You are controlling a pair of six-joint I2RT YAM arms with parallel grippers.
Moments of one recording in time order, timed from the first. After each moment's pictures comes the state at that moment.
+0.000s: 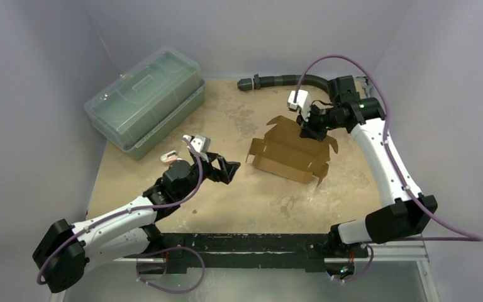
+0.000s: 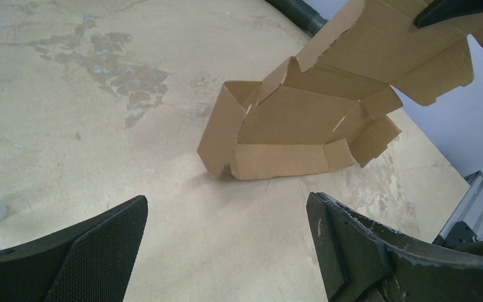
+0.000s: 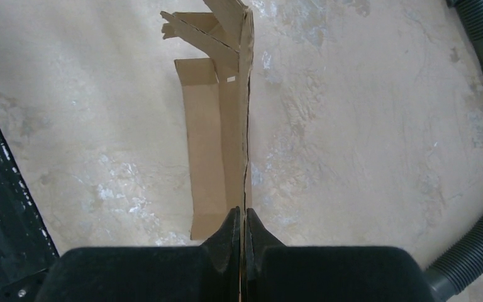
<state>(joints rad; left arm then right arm) -0.80 0.91 0.42 0.37 -0.13 -0.40 0.21 1.40 1.55 -1.16 -0.52 -0.86</state>
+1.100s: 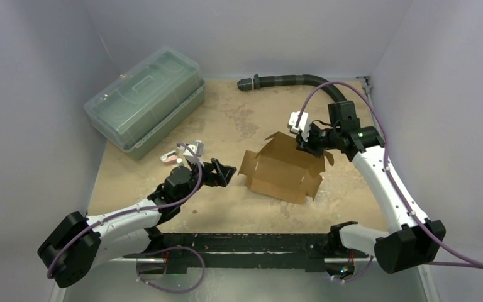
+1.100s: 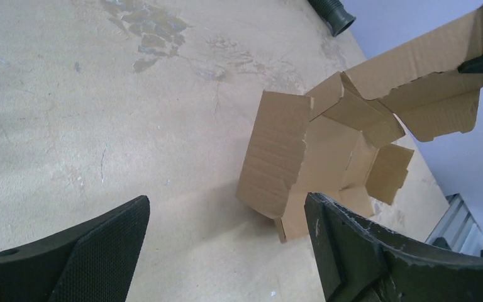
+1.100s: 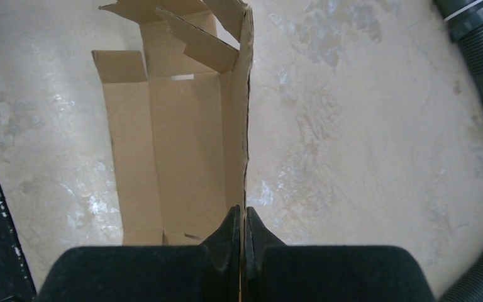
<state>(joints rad) -0.76 1.02 0.25 0.57 -0.12 -0.60 0.24 1.20 1.18 -0.89 -0.57 -0.88</state>
